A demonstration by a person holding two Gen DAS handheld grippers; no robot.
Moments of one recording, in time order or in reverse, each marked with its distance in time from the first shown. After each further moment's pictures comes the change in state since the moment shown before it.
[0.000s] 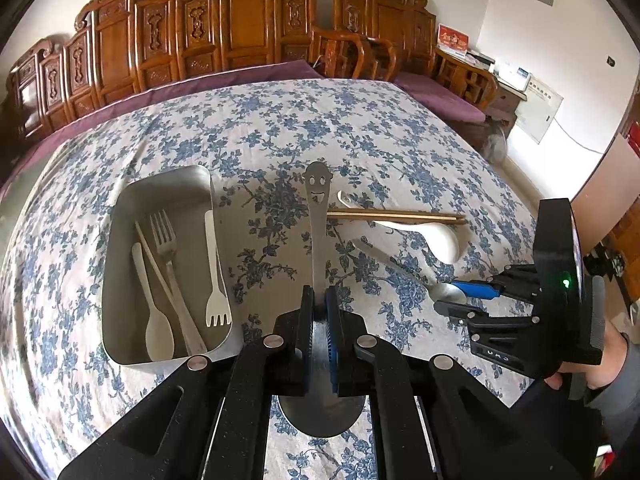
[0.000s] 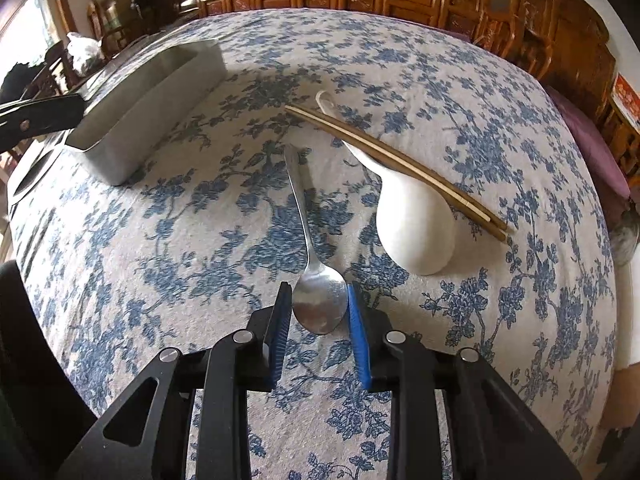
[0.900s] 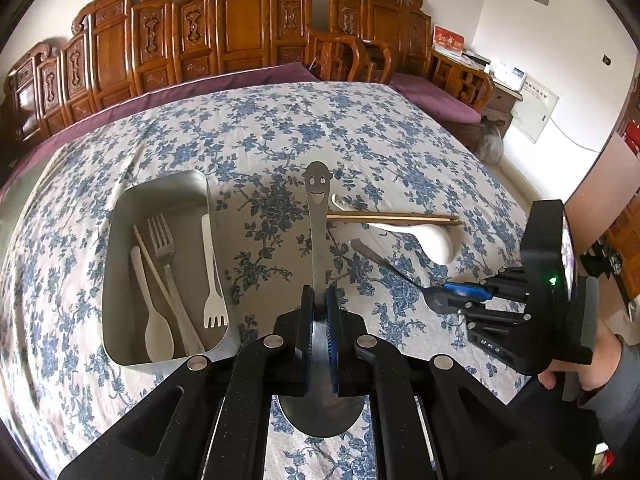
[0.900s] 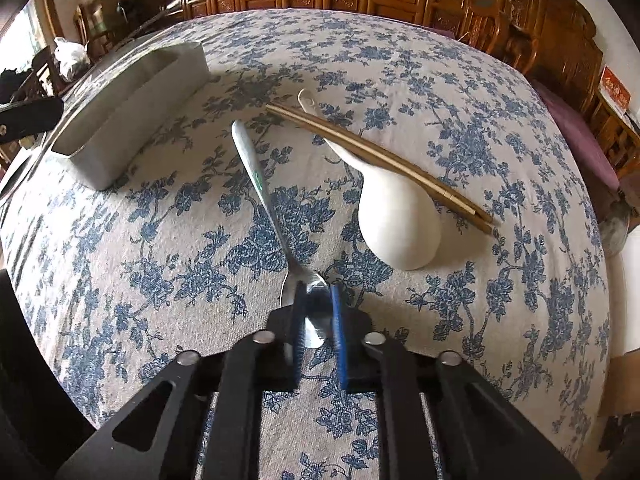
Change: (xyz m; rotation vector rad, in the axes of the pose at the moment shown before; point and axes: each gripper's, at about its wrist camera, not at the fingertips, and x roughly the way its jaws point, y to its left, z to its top) left arm -0.005 -0.003 0.000 0.006 -0.007 -0.010; right arm -0.002 -0.005 0.000 0.030 -0.012 -0.038
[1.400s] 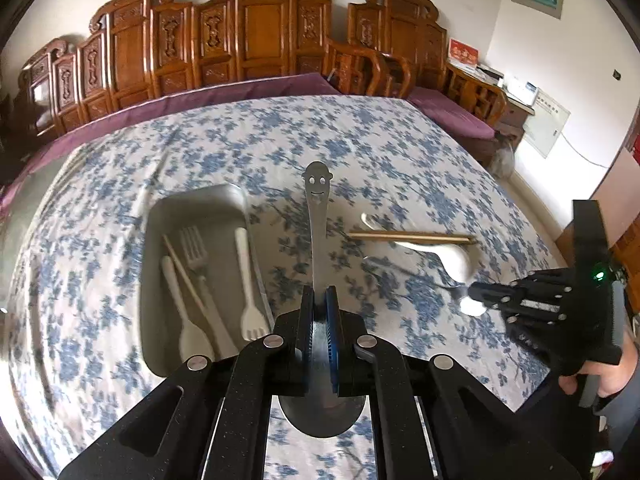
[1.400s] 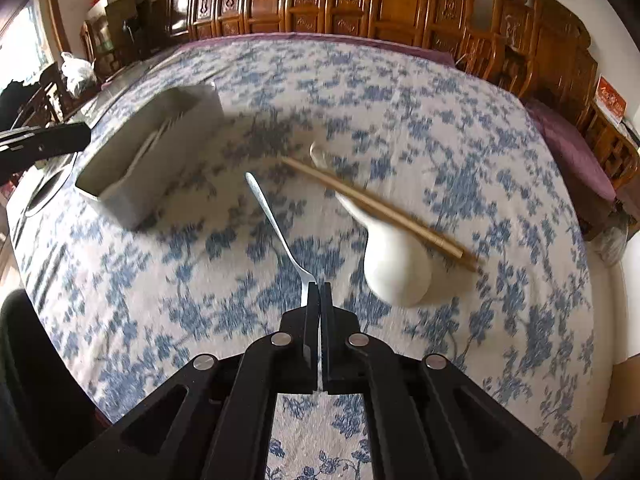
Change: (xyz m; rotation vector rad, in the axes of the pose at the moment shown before) left arm -0.018 0.033 0.012 -0.035 -0.034 0.042; right arm -0.039 0.010 0.024 0.001 -0.079 0.005
